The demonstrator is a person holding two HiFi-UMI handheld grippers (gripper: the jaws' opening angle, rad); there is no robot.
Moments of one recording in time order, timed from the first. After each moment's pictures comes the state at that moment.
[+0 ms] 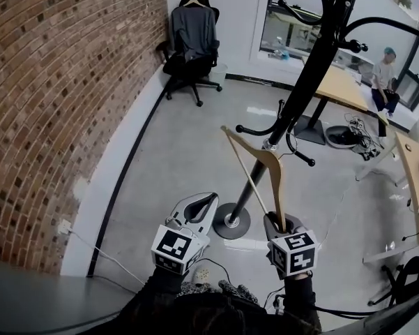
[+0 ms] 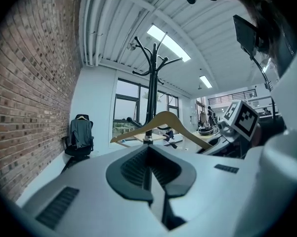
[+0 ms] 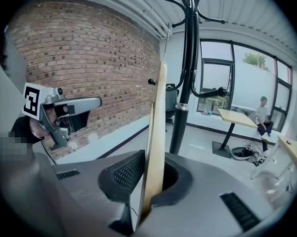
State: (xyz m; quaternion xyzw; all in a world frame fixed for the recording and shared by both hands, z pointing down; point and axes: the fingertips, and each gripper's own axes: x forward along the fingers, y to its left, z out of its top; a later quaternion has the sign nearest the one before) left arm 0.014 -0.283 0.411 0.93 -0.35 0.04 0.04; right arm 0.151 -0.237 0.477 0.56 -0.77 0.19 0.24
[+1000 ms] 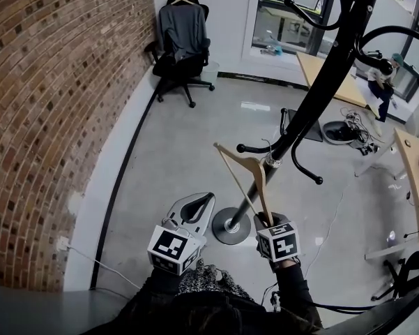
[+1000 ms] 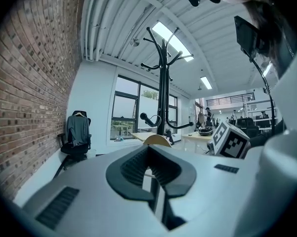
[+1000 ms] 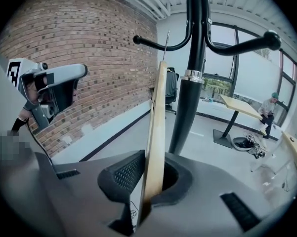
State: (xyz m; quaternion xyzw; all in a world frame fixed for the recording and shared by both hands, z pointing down) left arm 0.019 -0.357 0.421 0.94 -0.33 0.05 0.05; right arm 0.150 -0.316 0.554 0.55 -0.74 0.25 0.30
